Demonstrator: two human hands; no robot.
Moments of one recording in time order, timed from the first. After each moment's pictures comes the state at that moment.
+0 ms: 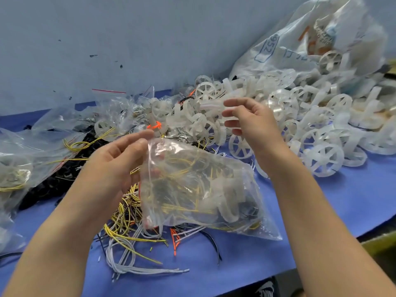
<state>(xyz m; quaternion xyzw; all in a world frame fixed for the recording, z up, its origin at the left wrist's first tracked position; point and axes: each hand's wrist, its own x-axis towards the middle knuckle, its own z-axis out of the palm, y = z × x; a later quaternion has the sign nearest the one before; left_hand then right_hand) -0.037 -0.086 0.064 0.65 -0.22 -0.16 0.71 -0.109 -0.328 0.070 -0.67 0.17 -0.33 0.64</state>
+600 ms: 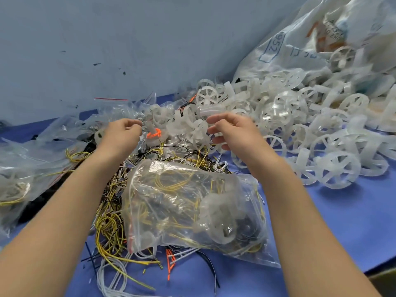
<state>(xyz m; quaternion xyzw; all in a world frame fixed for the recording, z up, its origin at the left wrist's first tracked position) 0.077 -0.146 0.069 0.87 -0.18 0.02 0.47 -0.083 -0.334 0.061 -0.71 0.15 -0.23 0.64</state>
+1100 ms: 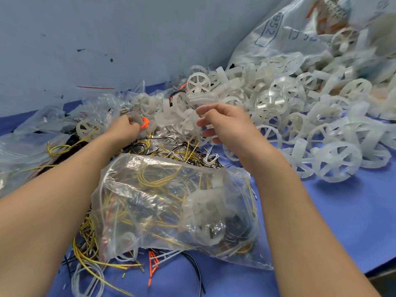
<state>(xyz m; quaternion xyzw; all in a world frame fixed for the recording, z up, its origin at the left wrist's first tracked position) 0.157 -0.186 0.022 0.94 -0.17 -0.01 0.29 -0.080 -0.343 0.055 -0.71 0.16 -0.21 0.65</state>
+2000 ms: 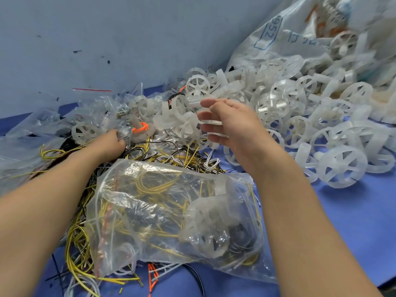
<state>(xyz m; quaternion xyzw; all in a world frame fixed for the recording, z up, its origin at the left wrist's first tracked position) 0.193 -0.149 -0.002 0.98 -0.17 -0.02 0.12 -0.070 -0.349 0.056 -0.64 0.17 -0.22 0.72</state>
